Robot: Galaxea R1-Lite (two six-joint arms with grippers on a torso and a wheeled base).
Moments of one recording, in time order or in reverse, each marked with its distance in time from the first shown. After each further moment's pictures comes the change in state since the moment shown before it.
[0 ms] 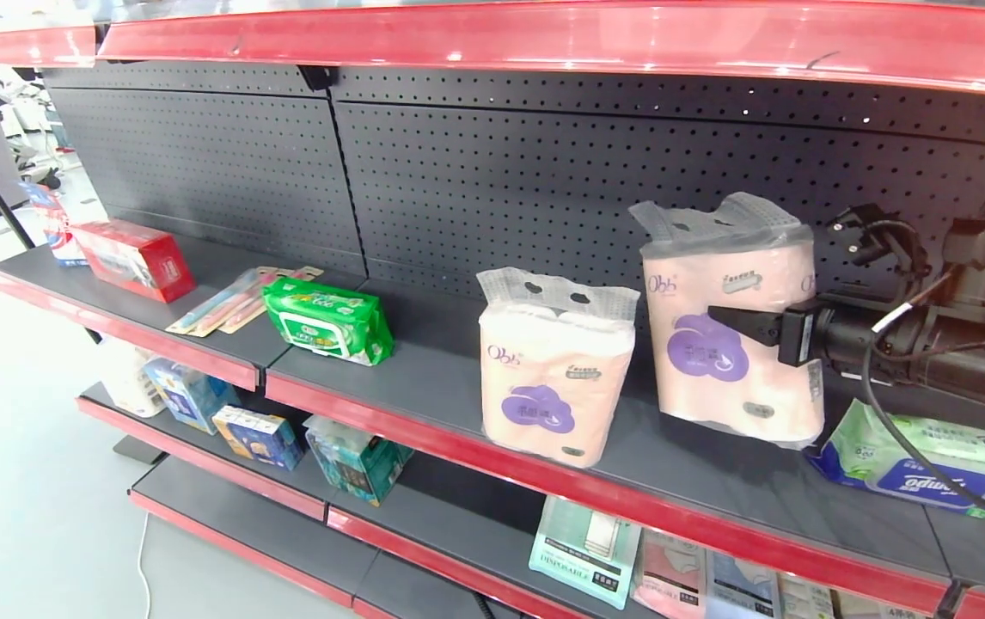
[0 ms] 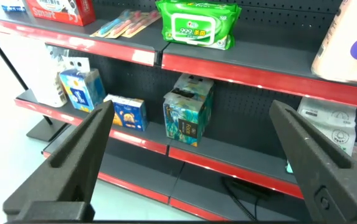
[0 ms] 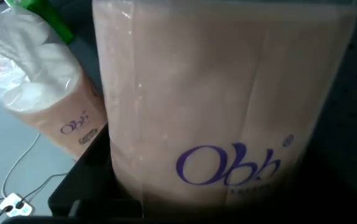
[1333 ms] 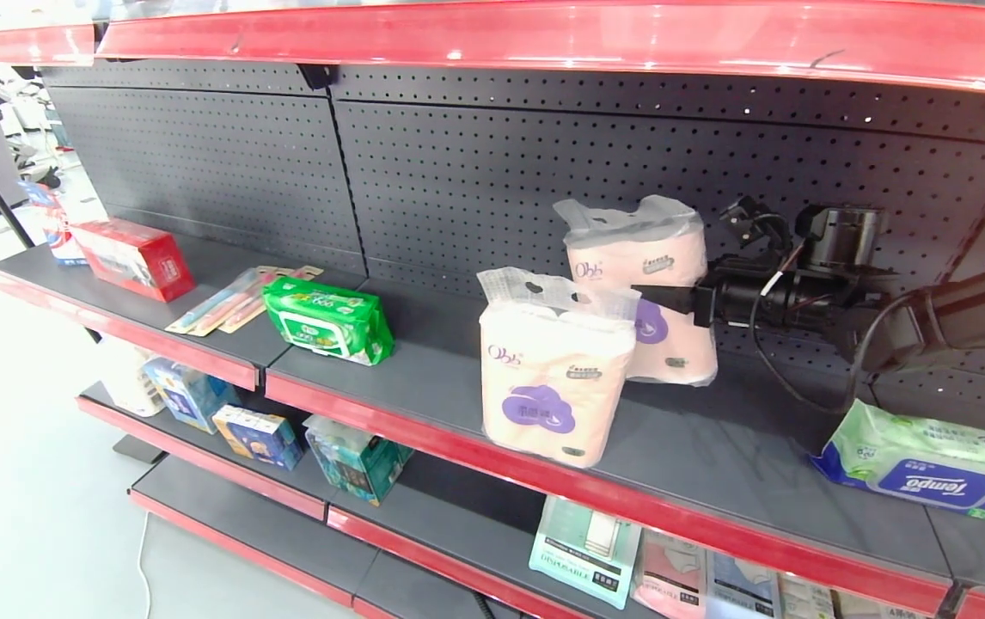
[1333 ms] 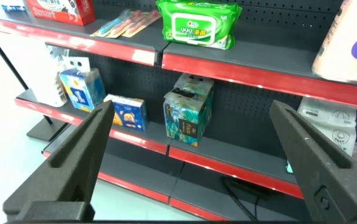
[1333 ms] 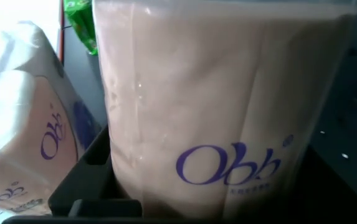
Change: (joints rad) left arm 0.000 0.000 0.000 0.000 0.000 0.000; right arm -0.013 0.431 -0.457 -0.018 0.382 -0.094
